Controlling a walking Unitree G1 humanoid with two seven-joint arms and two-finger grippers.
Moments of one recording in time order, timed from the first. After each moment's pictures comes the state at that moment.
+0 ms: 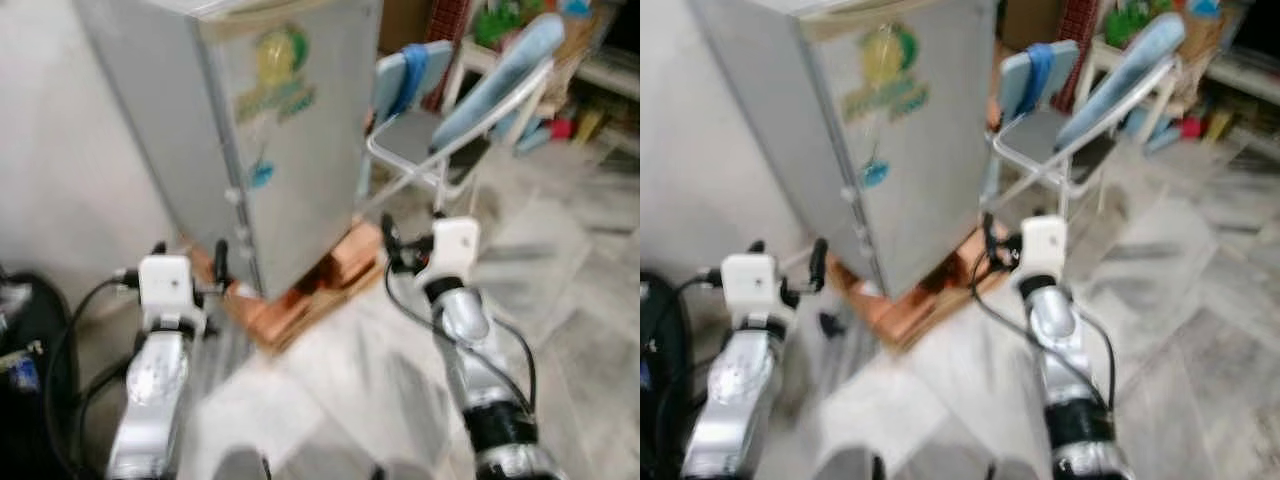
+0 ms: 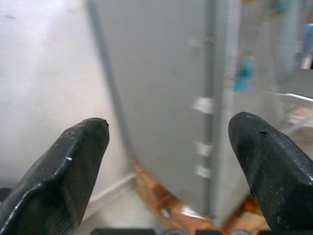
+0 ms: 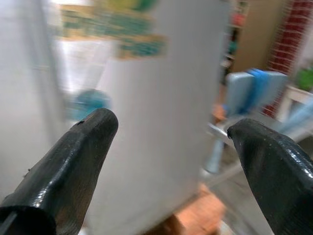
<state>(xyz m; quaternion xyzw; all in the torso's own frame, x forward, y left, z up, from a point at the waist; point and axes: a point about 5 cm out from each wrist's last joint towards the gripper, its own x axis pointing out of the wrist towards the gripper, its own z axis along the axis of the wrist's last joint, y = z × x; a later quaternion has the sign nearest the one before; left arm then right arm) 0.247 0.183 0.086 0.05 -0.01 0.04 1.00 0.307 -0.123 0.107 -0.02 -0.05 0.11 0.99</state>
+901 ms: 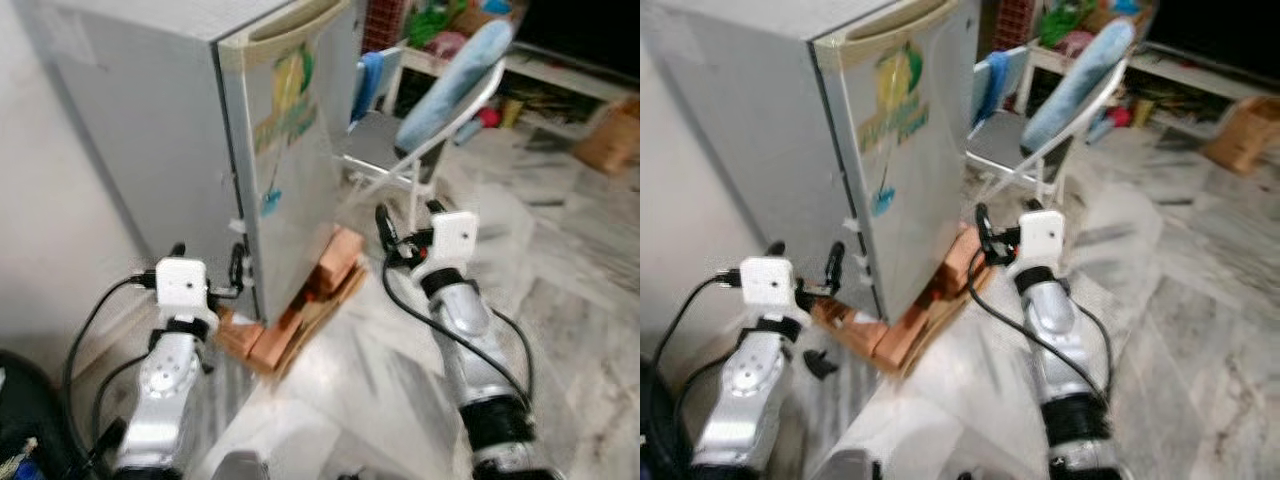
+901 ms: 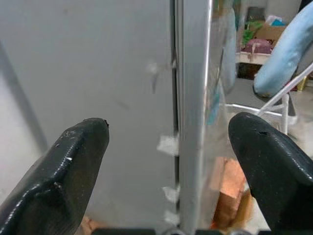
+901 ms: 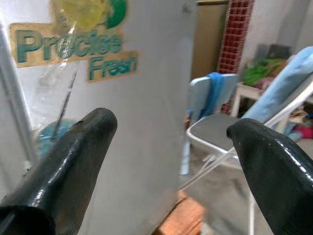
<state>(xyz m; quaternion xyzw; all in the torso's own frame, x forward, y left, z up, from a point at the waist) 0.257 0.175 0.086 0.04 -0.02 0.01 1.00 0.308 -0.111 0.114 0.02 -0.06 0.14 0.99</state>
